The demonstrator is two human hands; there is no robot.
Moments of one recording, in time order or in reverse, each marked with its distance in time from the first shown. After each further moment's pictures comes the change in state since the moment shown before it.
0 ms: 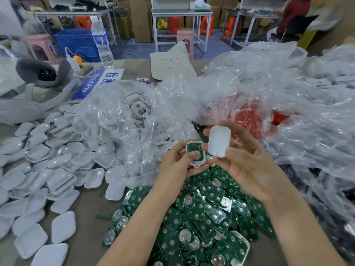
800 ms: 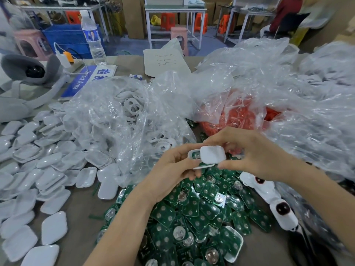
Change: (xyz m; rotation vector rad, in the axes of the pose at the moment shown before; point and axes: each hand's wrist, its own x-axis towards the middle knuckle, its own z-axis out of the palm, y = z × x) left_hand -0.008 0.014 -0.006 0.141 -0.317 -0.062; right_hand 0.008 -0.030 -0.019 -1.500 -0.145 -0.026
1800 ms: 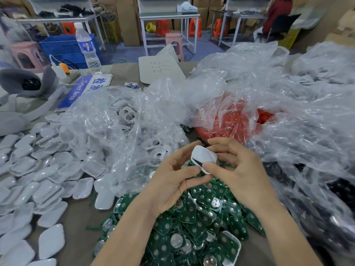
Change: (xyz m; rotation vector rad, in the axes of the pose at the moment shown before) left_hand 0.002 0.001 0.014 -0.378 0.033 -0.053; right_hand -0.018 -0.025 0.048 0.487 0.503 0.363
